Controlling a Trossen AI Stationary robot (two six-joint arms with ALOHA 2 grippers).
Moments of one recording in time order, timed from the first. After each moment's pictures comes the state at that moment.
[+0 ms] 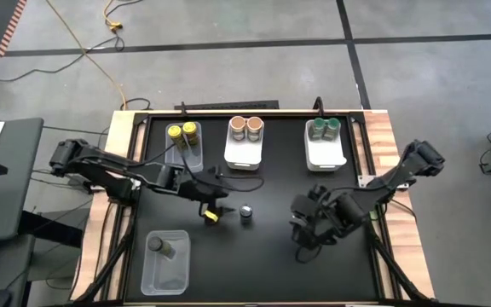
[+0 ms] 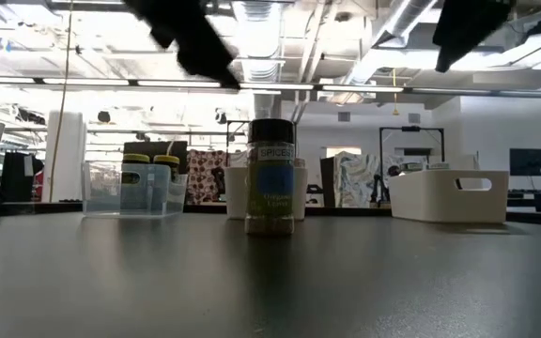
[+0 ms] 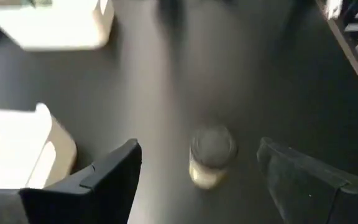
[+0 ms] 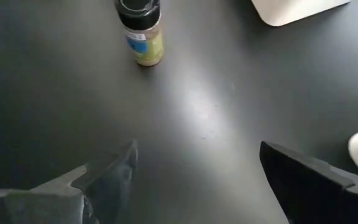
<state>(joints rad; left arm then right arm) -0.18 1.39 1.05 -0.27 -0.16 -0.09 0.56 1.51 1.29 -1.04 0.53 0.95</state>
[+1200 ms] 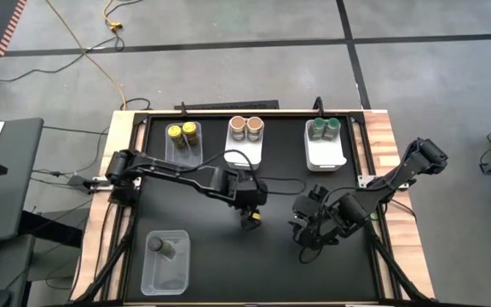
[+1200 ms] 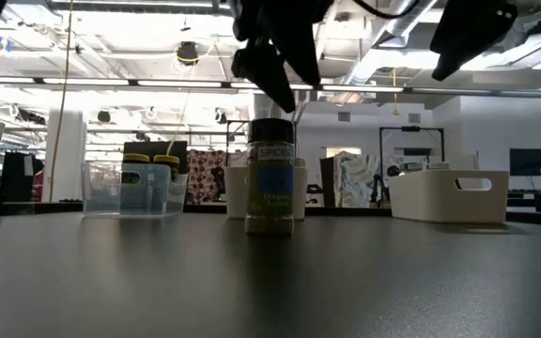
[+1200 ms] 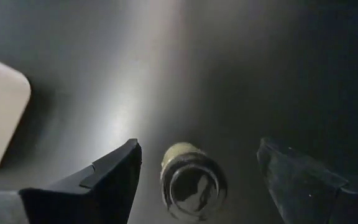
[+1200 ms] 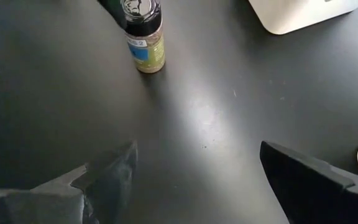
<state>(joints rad) -0.16 1.94 1.75 -0.85 -0.14 -0.41 0.57 1.47 1.21 -0.94 0.55 0.93</state>
